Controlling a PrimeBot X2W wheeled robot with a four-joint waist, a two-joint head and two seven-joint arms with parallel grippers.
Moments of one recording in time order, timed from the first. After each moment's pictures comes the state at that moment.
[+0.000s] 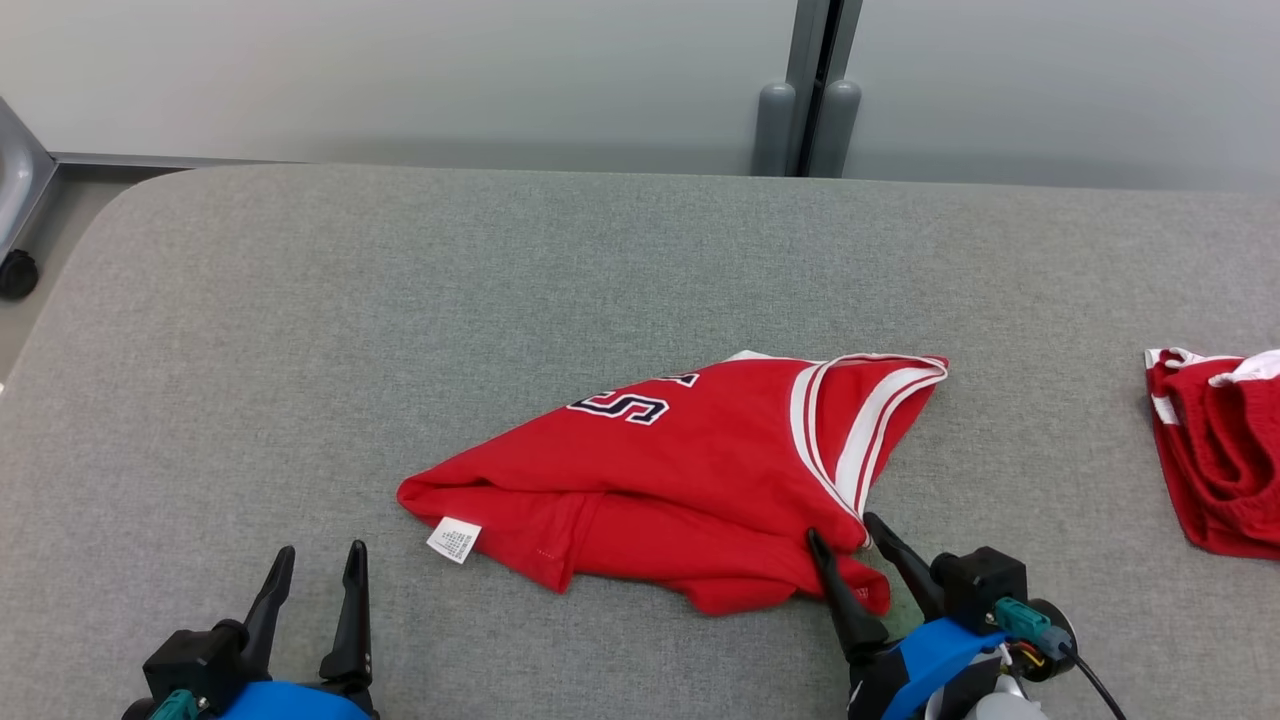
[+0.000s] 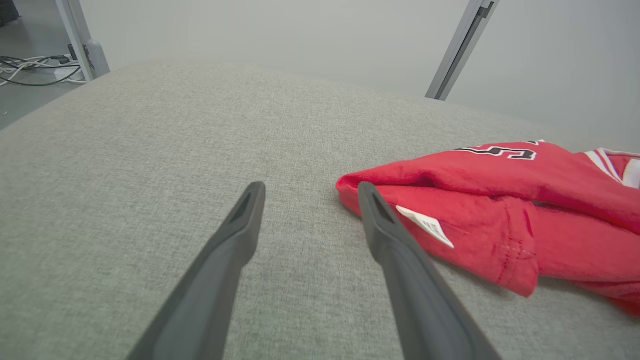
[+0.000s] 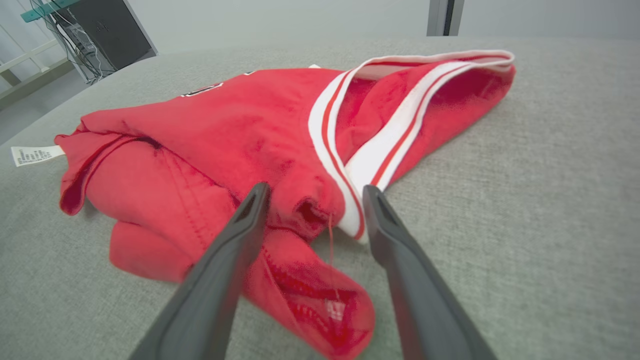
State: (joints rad) left arm -0.02 0.20 -0.12 0.39 -0.39 -0.13 -0.26; right arm -0.23 -0.05 0.27 0.58 0.23 0.13 -0.26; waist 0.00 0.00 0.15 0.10
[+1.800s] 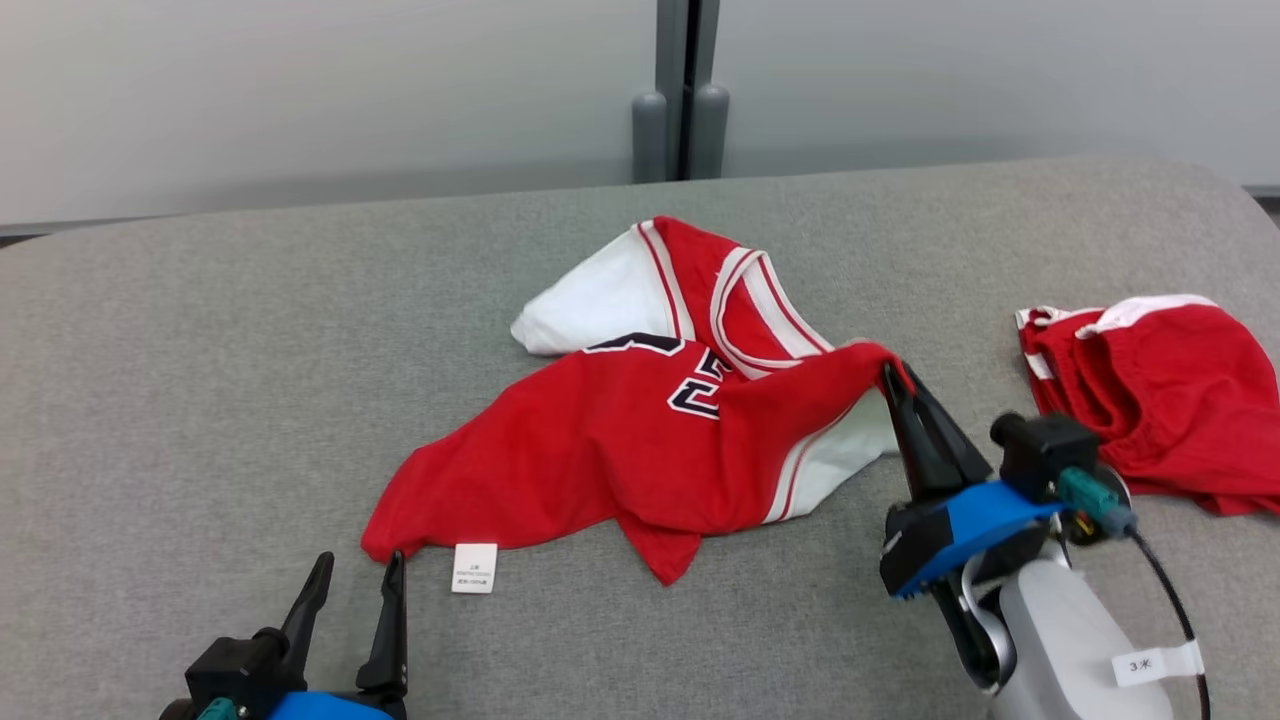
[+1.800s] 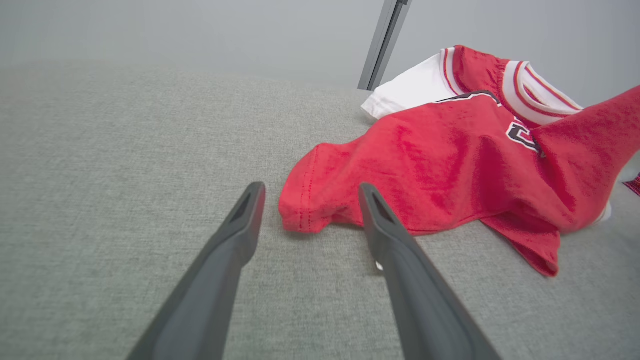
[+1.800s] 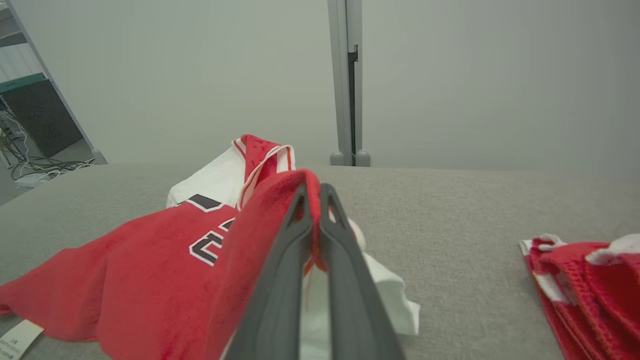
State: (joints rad) left arm 0.00 0.15 -0.14 0.37 -0.35 -0.13 -0.26; right arm -0.42 -0.05 0.15 0.52 0.19 0.13 -0.26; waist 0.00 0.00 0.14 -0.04
